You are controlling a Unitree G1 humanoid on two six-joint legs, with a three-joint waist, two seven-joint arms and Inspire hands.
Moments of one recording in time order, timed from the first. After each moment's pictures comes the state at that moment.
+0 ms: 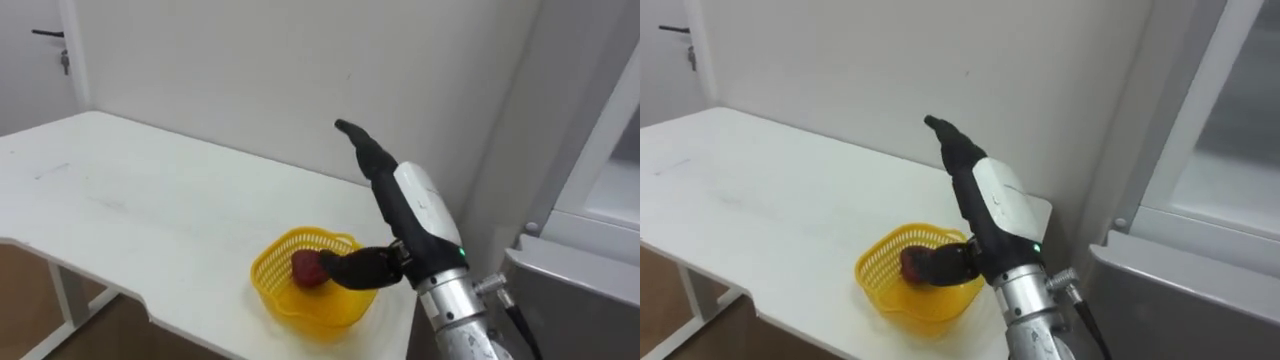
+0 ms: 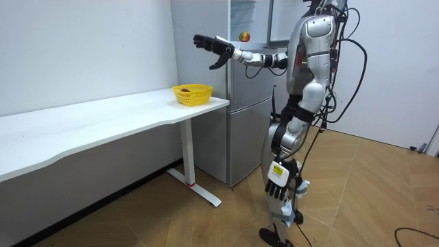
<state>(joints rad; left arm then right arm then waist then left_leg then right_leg) 0.20 0.27 -0.08 1.05 0.45 0.10 -0.19 -0.45 -0.30 0.38 0.08 -0.41 -0.11 -0.33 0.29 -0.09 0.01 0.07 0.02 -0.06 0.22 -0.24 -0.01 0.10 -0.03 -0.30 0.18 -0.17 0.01</state>
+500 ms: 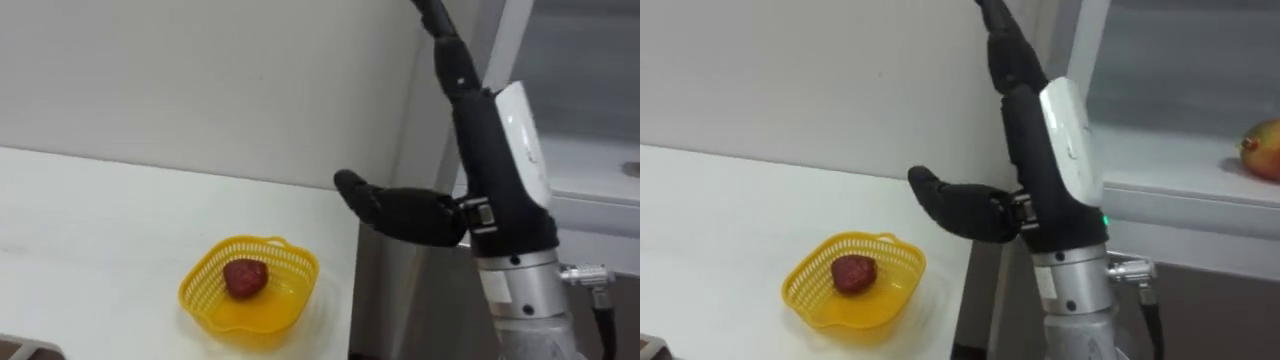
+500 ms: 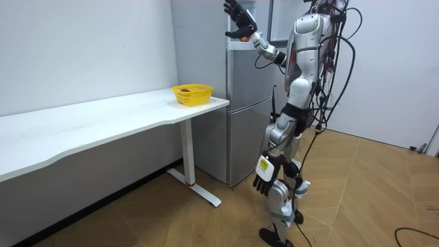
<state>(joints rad) 0.21 0.26 -0.06 1.09 0.42 0.03 -0.16 -0.35 -0.32 0.22 -0.27 -0.42 -0.23 -0.42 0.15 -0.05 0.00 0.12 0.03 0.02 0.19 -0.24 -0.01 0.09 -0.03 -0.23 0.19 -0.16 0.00</state>
